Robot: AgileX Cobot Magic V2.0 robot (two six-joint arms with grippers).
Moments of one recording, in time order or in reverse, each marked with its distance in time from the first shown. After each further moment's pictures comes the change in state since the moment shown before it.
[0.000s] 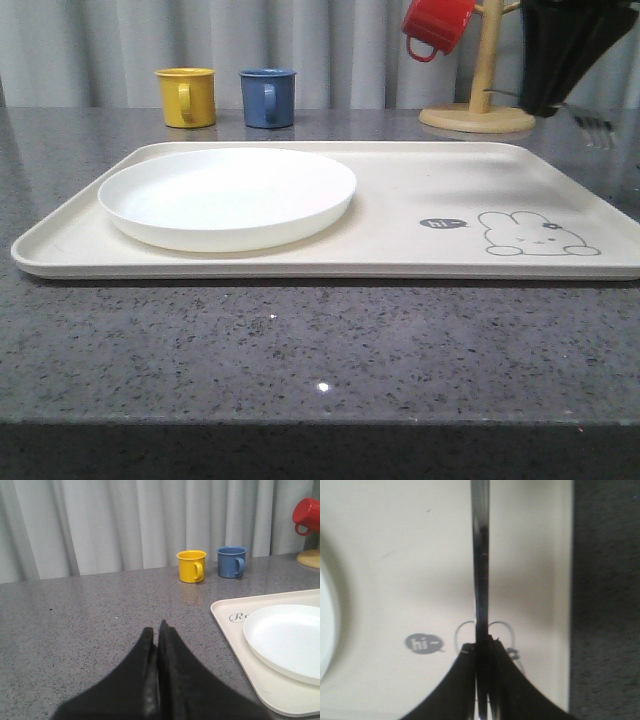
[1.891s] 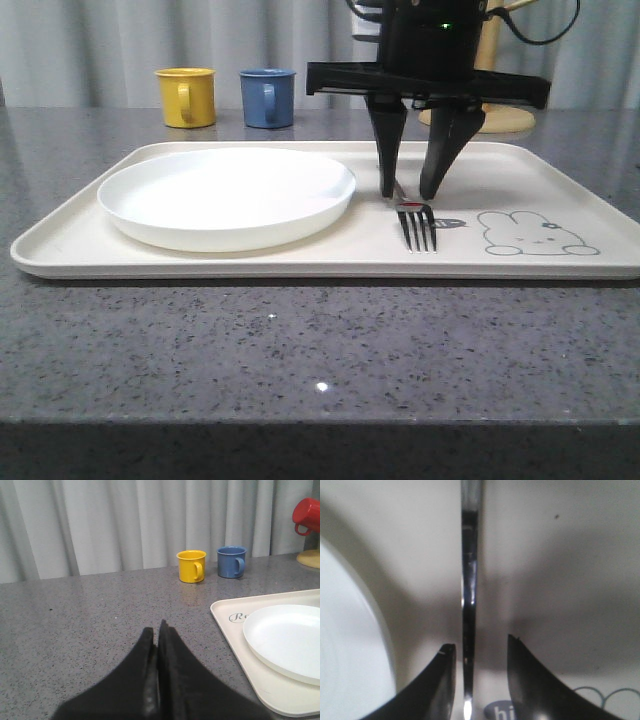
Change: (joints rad) left arm 0.000 0.000 0.000 0.000 0.000 0.000; right arm 0.144 0.276 -0.186 -0.026 -0.004 0.121
